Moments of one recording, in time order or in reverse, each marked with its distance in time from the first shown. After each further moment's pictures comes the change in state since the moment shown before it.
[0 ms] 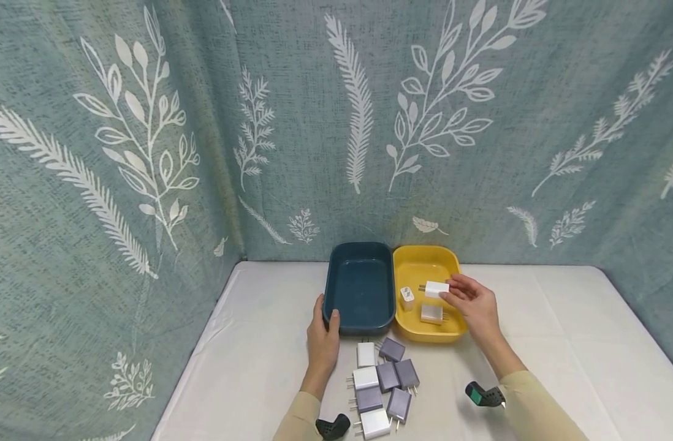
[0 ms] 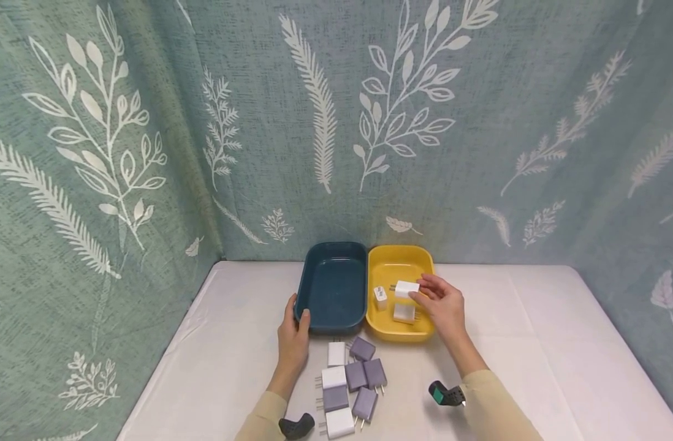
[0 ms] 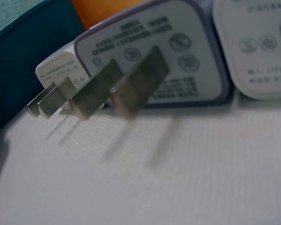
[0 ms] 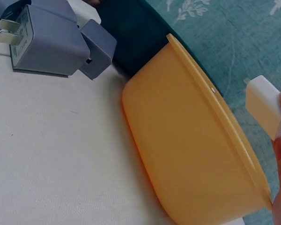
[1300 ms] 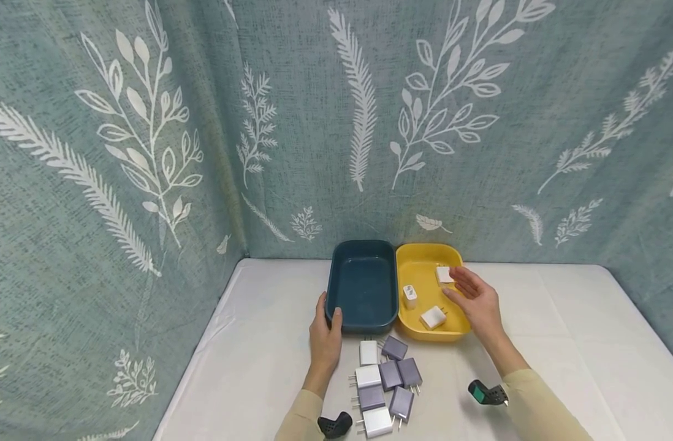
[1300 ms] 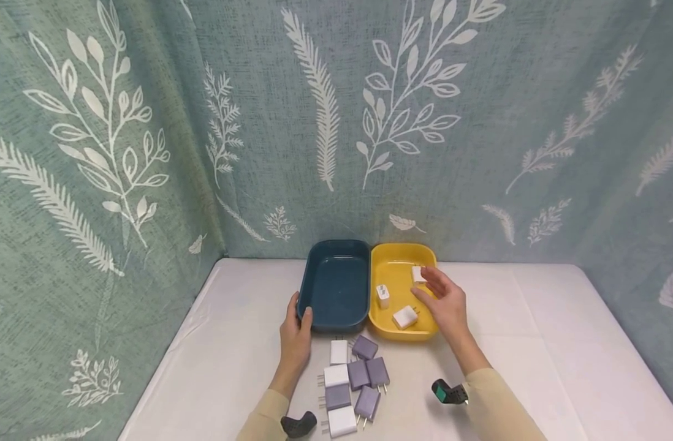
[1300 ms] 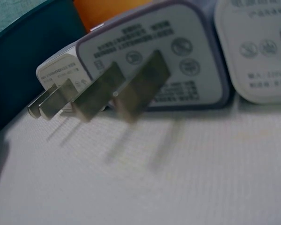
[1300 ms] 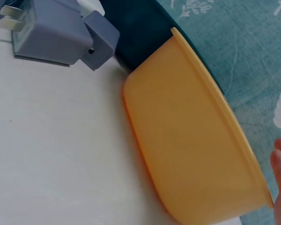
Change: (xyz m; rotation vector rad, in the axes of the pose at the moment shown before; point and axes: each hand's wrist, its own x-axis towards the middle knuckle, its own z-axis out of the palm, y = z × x) left_hand 0.002 -0.001 0.000 0.002 -0.001 0.019; right_hand 0.002 -0.001 -0.002 -0.037 -0.092 -0.141
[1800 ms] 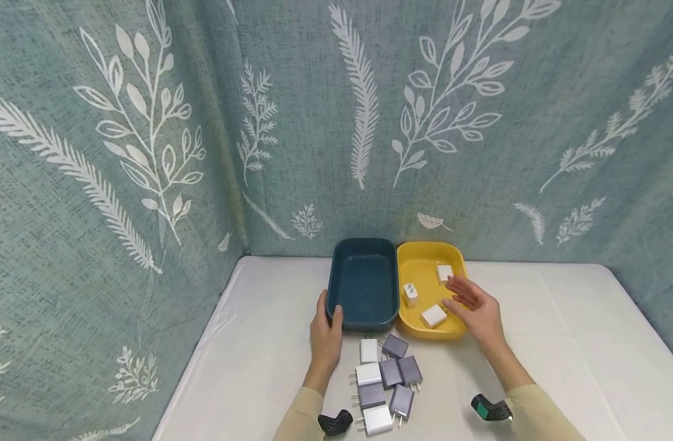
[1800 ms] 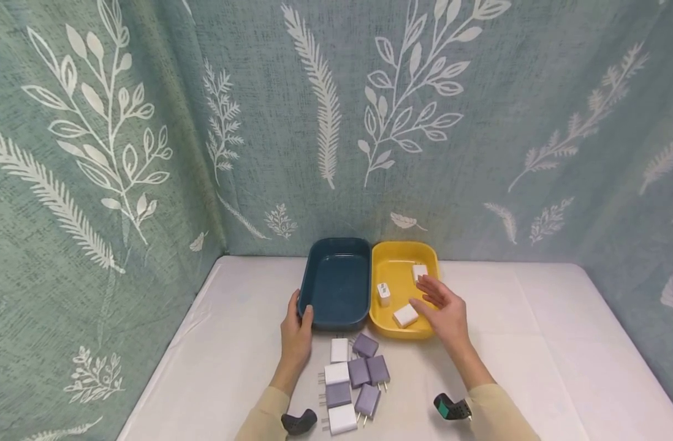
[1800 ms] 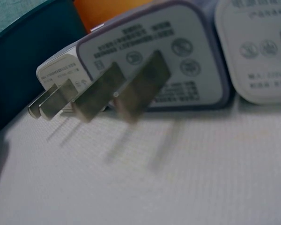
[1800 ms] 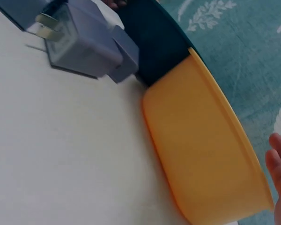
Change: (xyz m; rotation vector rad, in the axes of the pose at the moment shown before) left_hand 0.000 0.001 0.000 0.000 -0.003 -0.012; right_hand -0.022 0.004 0.000 0.018 -0.034 -0.114
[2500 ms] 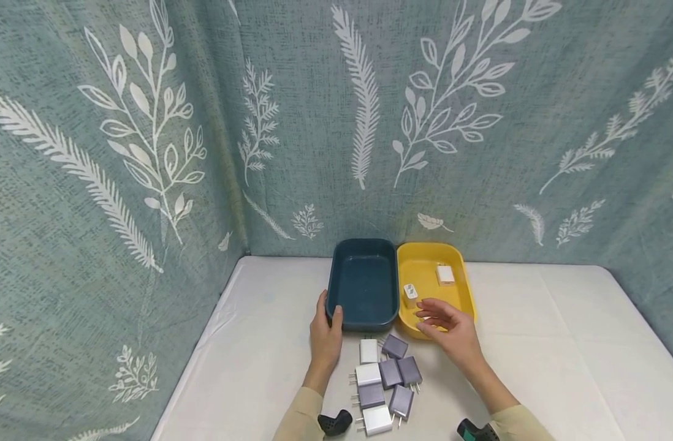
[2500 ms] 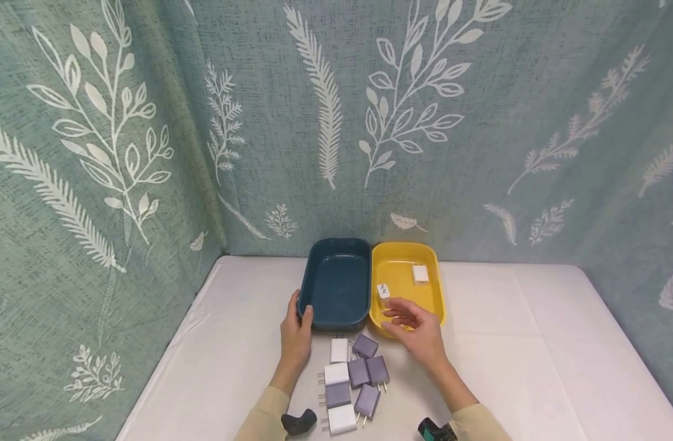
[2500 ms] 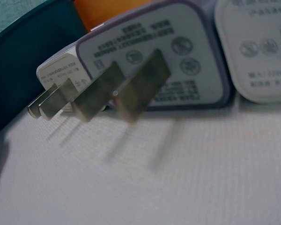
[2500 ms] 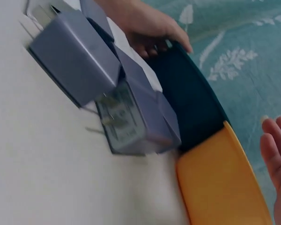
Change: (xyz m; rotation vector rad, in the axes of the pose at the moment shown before) left_hand -0.001 -0.001 -0.001 0.005 0.002 -0.004; right_hand -0.036 -0.012 0.041 0.028 -0.145 -0.094
